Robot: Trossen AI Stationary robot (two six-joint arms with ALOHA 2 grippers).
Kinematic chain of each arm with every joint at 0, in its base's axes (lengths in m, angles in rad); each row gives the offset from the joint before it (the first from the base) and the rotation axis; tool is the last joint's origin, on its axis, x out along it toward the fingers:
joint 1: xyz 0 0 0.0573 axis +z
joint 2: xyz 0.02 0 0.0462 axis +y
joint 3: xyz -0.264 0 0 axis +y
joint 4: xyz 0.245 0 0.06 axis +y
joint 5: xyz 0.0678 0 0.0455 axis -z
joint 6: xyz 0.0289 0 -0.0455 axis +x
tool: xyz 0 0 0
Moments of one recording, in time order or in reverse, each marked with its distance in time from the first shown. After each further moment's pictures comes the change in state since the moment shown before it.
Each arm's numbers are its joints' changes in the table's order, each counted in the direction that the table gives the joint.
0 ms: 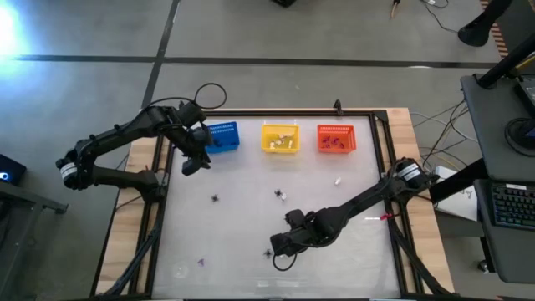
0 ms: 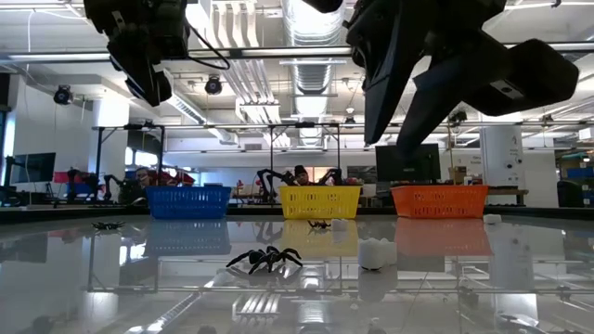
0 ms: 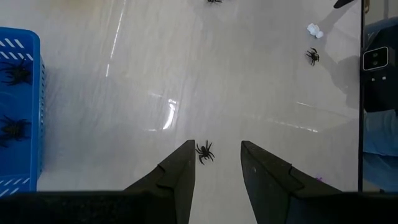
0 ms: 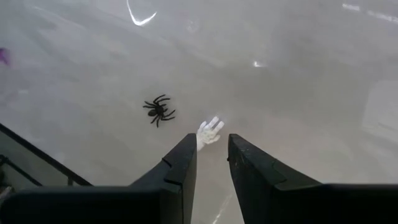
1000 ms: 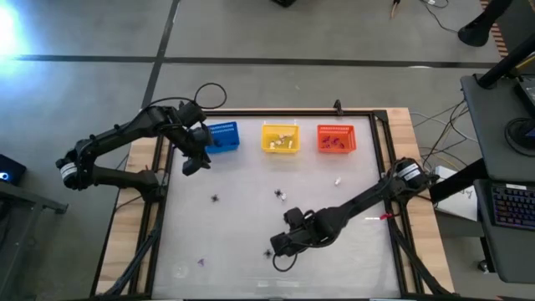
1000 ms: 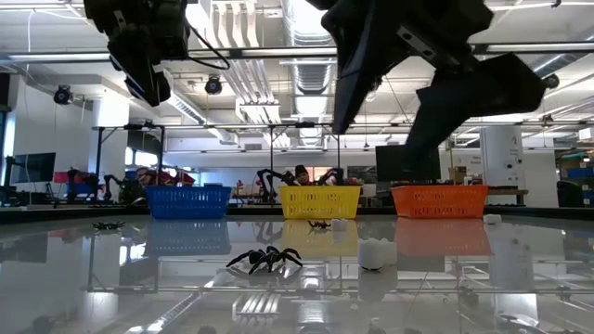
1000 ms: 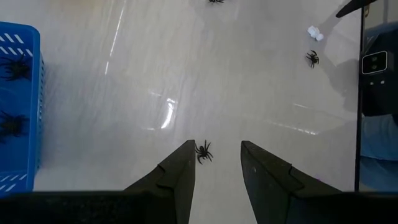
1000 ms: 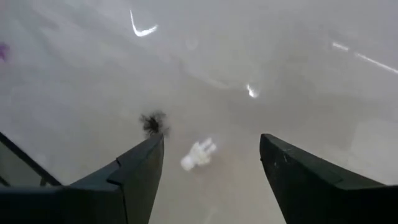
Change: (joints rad) left arm 0.000 0.000 0.000 0.000 0.000 -0.023; right arm -0.005 0.000 -0.003 0.014 0.075 -0.130
